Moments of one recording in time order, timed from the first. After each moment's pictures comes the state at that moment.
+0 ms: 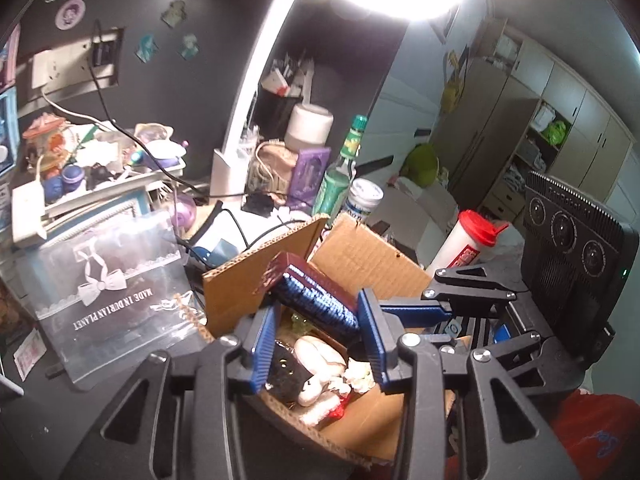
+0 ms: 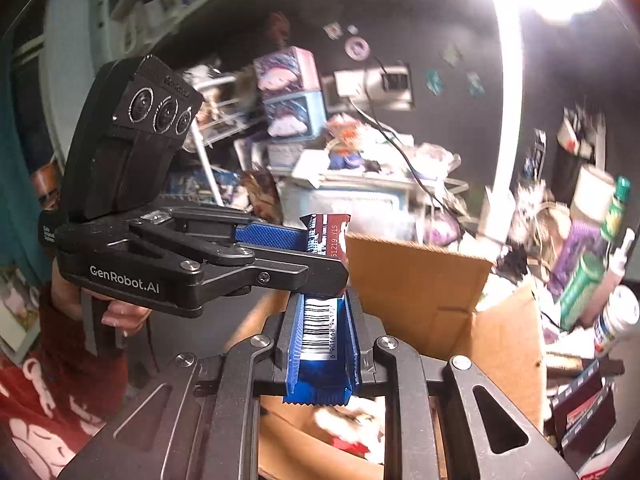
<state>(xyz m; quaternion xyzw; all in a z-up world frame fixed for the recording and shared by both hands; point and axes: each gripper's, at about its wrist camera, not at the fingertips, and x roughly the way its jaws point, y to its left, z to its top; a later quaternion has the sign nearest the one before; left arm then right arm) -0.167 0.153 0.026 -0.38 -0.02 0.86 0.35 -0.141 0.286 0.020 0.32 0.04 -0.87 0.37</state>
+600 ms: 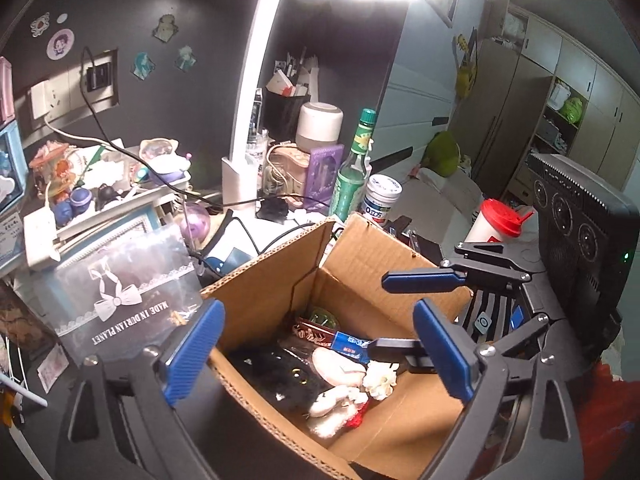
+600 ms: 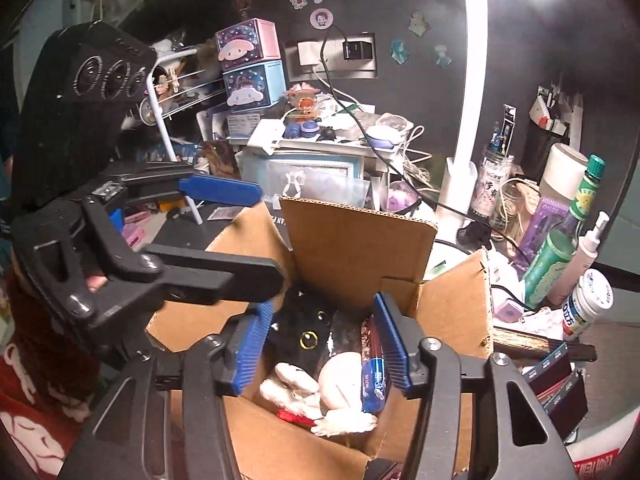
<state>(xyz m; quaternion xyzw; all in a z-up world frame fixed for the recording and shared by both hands) -0.159 0.170 0.030 -0.36 0.02 0.88 0.31 -0.149 0.307 0.014 0.35 0.08 -0.88 0.32</state>
